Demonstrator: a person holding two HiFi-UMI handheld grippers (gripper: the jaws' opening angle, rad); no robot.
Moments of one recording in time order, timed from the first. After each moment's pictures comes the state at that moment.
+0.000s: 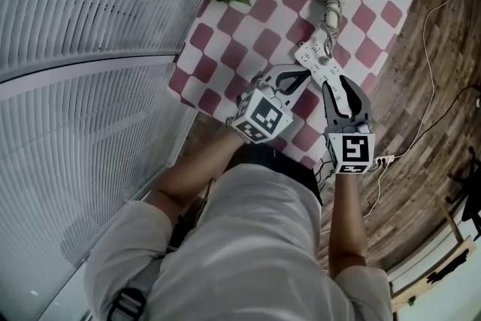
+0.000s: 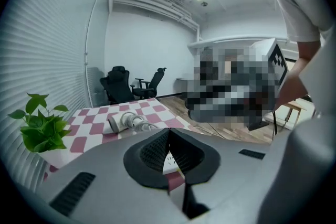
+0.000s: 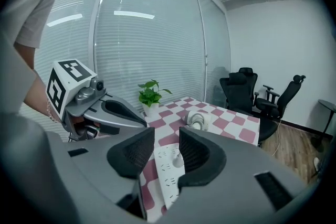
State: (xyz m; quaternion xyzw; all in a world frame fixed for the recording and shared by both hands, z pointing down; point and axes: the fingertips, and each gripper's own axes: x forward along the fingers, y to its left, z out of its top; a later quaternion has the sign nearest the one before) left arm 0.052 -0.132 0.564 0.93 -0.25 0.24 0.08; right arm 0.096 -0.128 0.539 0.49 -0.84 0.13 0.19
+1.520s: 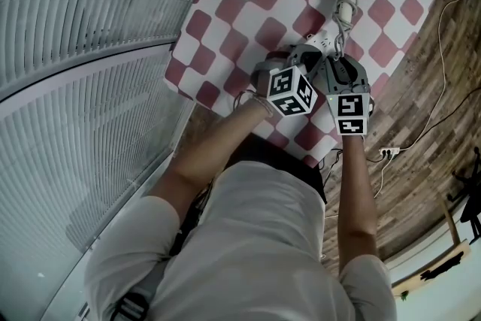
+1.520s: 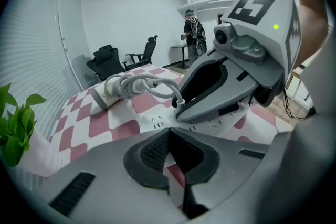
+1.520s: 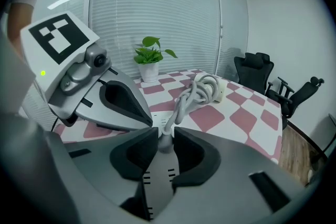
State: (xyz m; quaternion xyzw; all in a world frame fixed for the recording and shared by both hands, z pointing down) left arm 0.073 -0.169 0.700 0.88 -0.21 0.42 0.04; right arm 0.086 -0.179 0.680 0.42 -0.84 0.15 0.31
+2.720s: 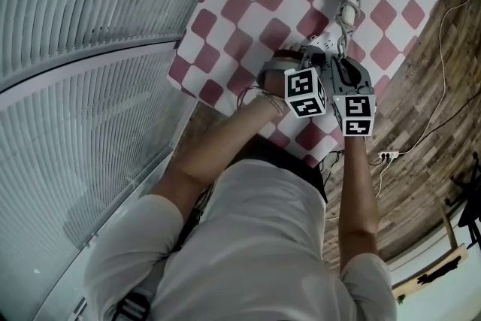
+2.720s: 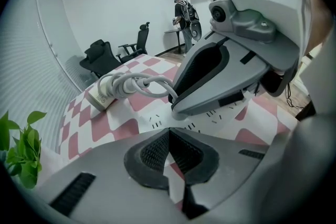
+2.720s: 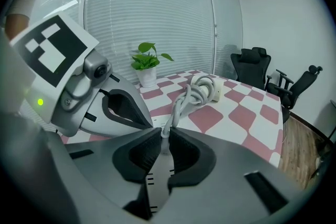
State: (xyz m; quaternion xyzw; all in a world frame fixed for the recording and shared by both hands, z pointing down) left arm 0.078 -0.166 0.702 0.84 -0.19 0.50 0.01; right arm 0.091 -0.178 0.668 0.43 -0.84 0.18 0.28
